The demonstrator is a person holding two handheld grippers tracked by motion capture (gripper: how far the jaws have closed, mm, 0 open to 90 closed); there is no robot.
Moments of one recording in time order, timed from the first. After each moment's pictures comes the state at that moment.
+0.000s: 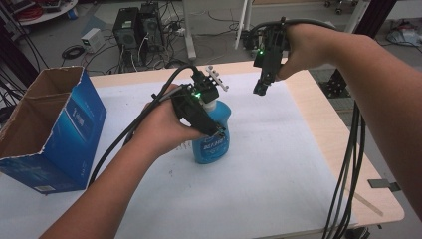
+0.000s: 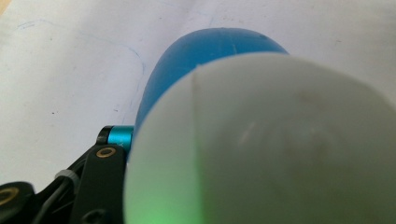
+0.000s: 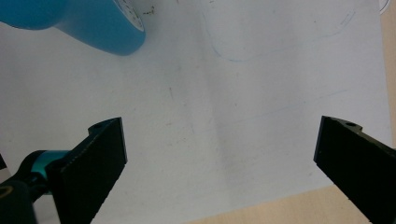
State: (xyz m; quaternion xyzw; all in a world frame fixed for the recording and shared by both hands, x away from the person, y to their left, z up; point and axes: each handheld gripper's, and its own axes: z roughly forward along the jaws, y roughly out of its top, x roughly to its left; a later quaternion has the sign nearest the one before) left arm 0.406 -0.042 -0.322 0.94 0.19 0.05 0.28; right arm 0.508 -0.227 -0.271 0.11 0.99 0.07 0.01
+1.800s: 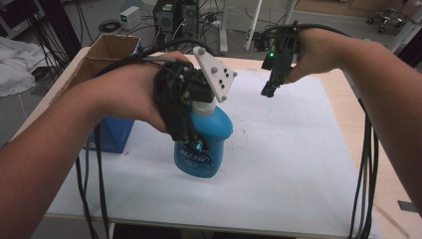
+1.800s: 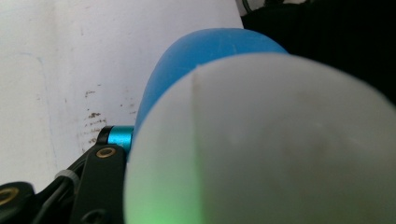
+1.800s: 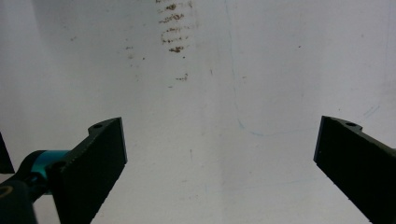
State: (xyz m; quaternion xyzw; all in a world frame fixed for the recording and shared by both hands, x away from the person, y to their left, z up) left arm 0.334 0.058 -0.256 0.96 -0.10 -0.04 0.26; right arm 0.500 -0.128 -0.279 0.04 1.00 0.05 -0.01
